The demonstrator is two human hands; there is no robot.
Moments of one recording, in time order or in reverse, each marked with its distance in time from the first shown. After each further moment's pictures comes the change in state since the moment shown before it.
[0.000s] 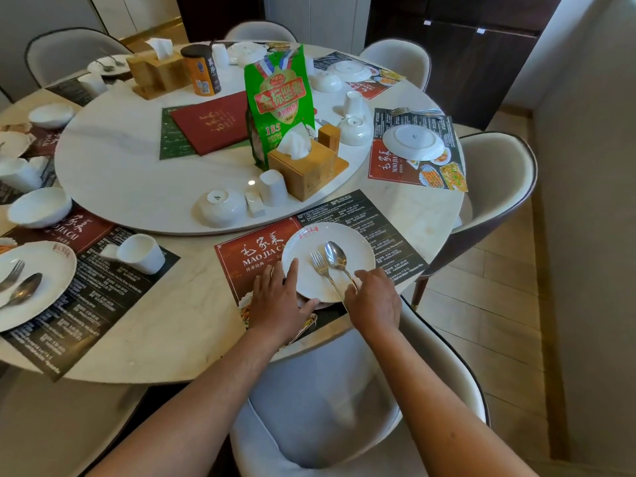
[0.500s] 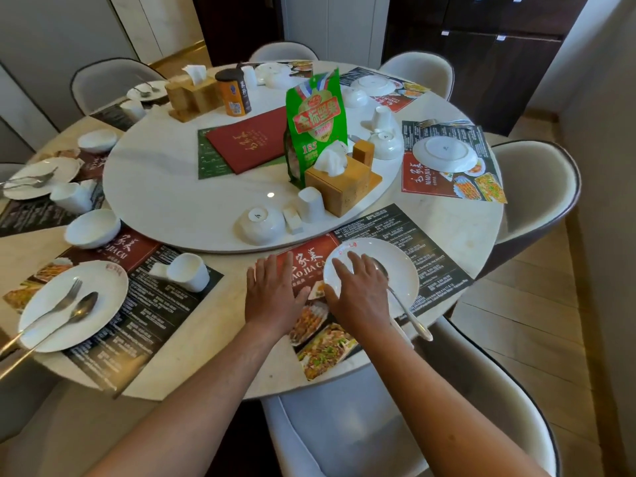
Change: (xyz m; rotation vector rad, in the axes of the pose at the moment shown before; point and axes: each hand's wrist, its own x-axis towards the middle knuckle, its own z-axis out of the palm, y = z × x) left_hand 0.025 -0.072 -0.064 0.113 0.139 -0.058; right_hand 0.002 -0.100 0.028 -0.177 -0.006 -0.362
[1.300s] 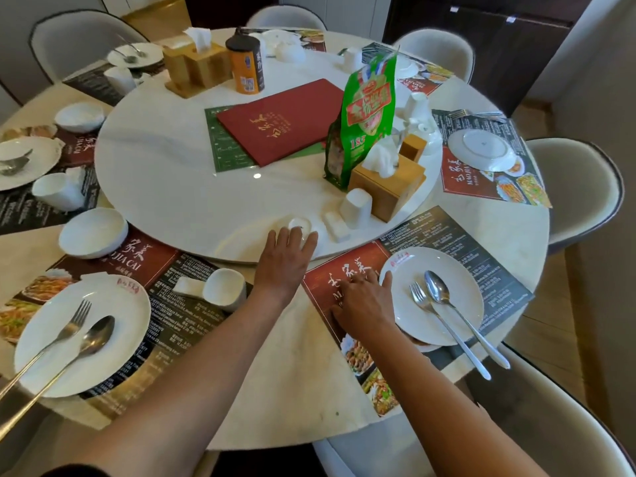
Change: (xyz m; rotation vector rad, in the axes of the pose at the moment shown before) left_hand 0.121 -0.108 0.002 0.384 0.149 0.454; right_hand 0.070 -0.090 0.058 -0.292 -0.263 -0.001
